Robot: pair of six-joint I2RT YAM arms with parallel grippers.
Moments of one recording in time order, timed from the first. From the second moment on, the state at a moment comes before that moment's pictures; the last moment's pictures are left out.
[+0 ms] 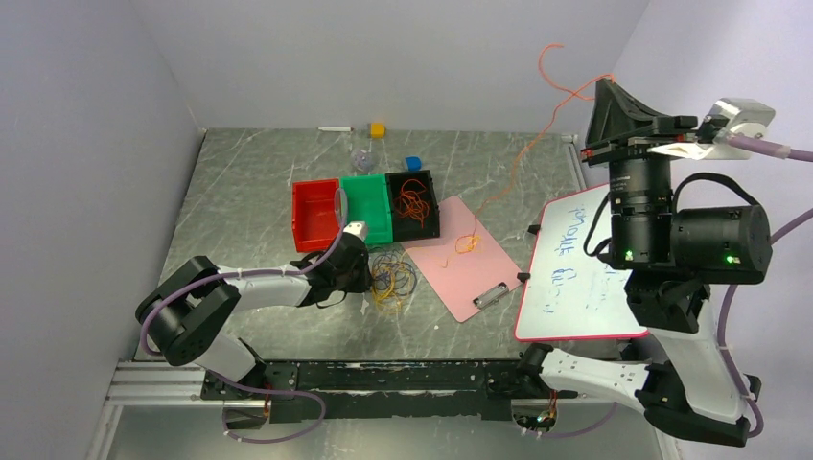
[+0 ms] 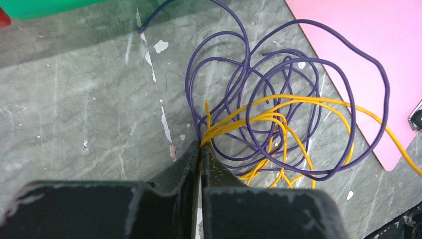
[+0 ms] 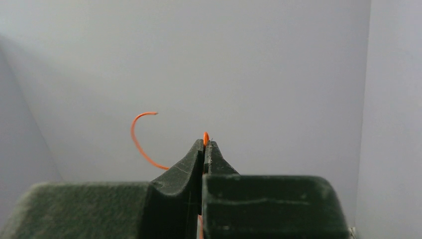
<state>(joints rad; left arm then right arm) -0.79 1.51 0.59 0.12 -0.10 -0.68 0.93 0.93 1.65 0.01 0.70 -0.36</state>
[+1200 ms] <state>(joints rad) -0.79 1.36 0.52 0.01 -0.12 -0.67 0.93 0.86 1.70 0.06 0.77 -0.54</state>
